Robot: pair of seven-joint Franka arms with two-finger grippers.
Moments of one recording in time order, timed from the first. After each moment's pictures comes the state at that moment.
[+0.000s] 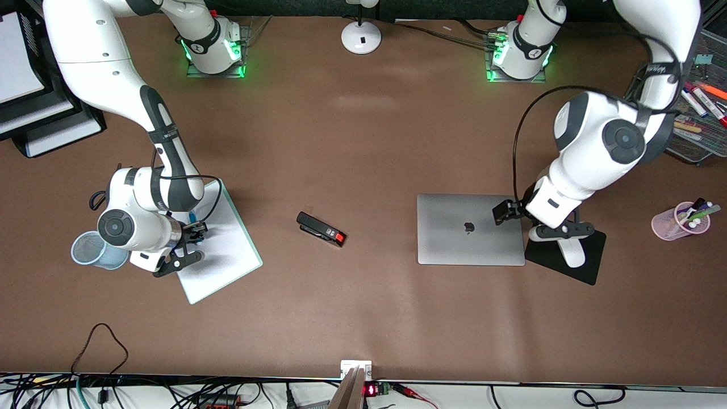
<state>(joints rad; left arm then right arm) 0.11 0.27 -0.36 -1.86 0.00 2.20 -0.35 0.14 0.73 -0.07 -1.62 0.01 2.19 -0.34</state>
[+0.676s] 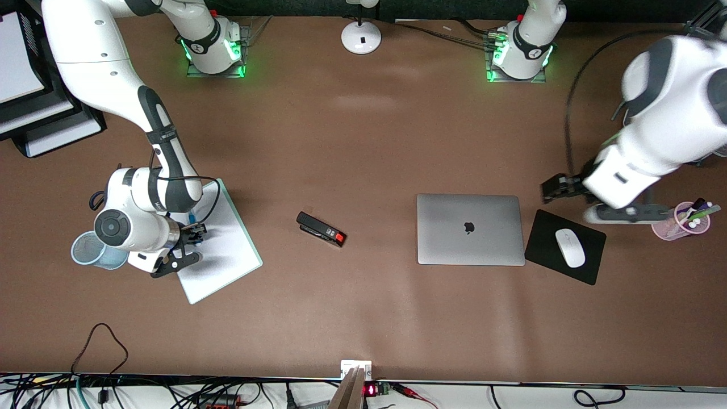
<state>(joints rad) 0.21 0.20 -0.35 -1.59 0.02 1.78 -0.17 0.13 0.73 -0.07 -1.61 0.03 2.20 -0.34</state>
